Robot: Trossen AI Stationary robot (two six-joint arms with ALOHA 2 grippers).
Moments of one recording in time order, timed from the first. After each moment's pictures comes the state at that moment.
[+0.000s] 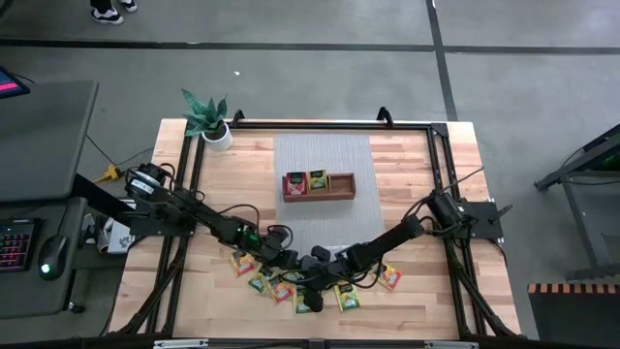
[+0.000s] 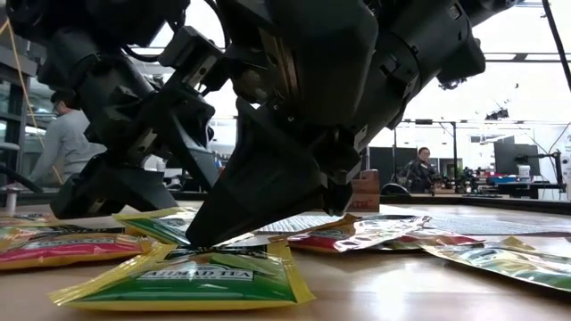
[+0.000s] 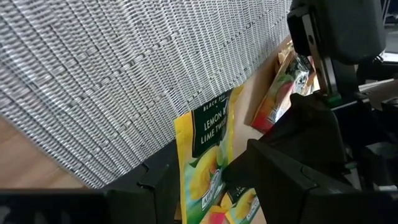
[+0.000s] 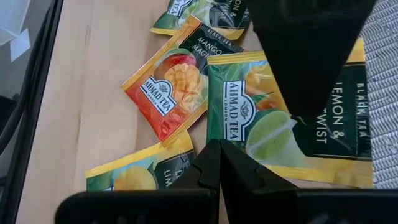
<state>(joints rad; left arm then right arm) -0.37 1.74 0.70 0.33 -0.01 -1.57 0.43 2.21 1.31 0.11 0.17 0.66</state>
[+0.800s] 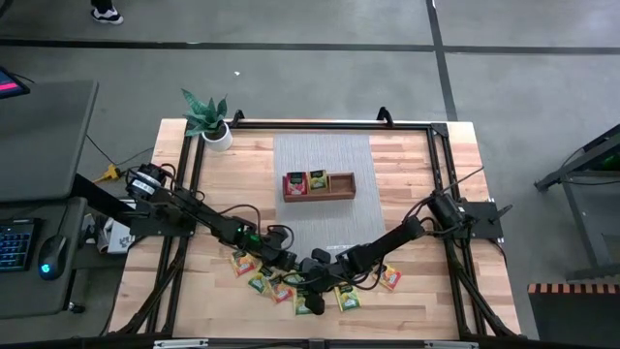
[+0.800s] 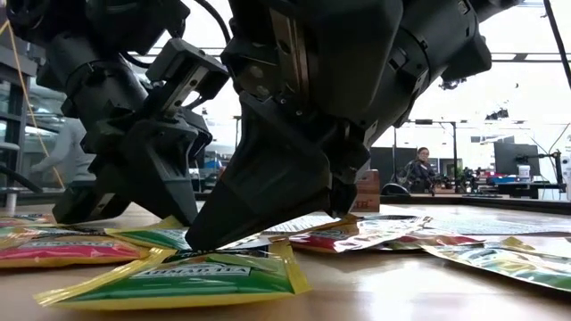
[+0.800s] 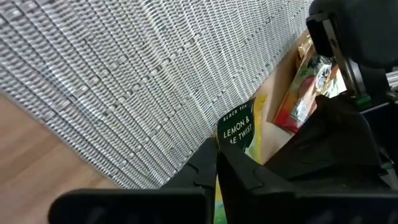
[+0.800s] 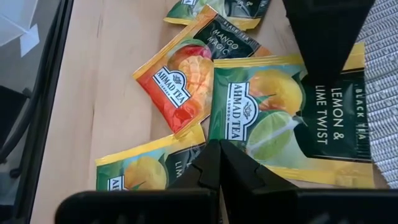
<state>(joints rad) -0.37 1.75 0.70 0.29 -0.01 -1.49 0.45 2.21 1.31 0.12 0.14 0.67</state>
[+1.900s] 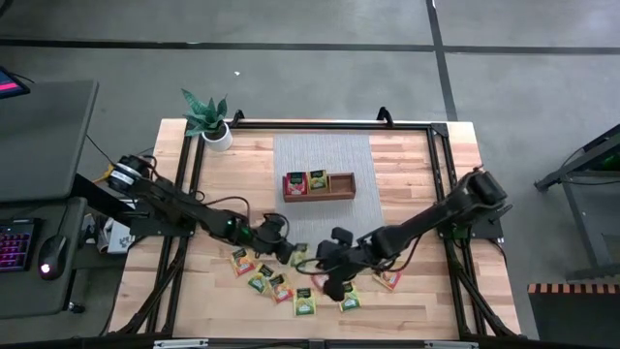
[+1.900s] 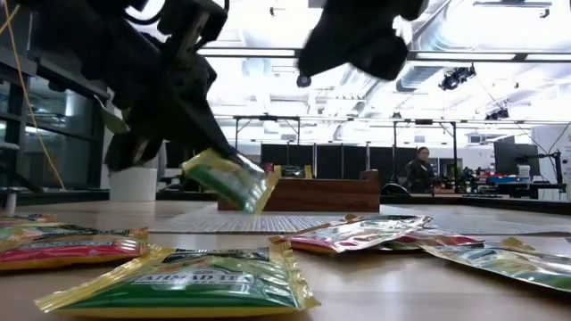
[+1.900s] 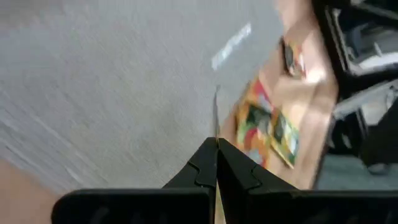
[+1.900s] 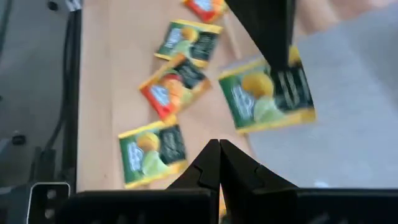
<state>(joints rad) -0.37 1.56 0.70 0.20 -0.26 -1.27 0.45 1.81 1.31 -0.33 0.24 0.65</state>
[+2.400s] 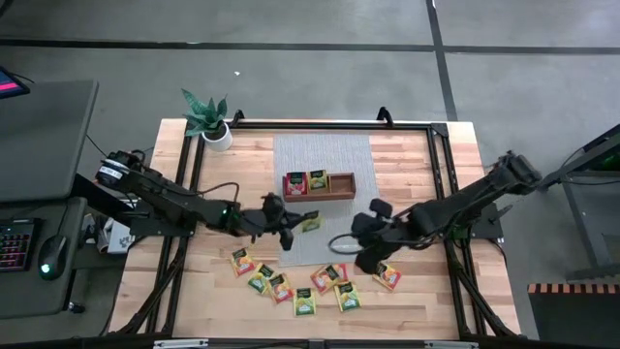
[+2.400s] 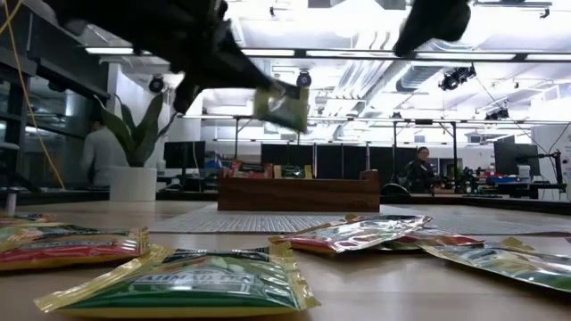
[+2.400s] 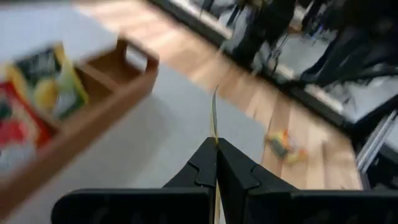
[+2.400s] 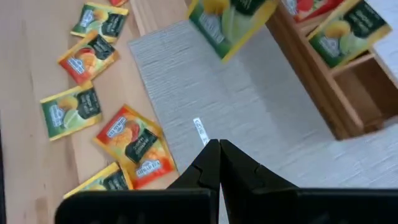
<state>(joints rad) -0.30 1.45 0.70 0.39 -0.54 -0.68 0.44 1.48 1.21 -0.76 0.39 0.70</state>
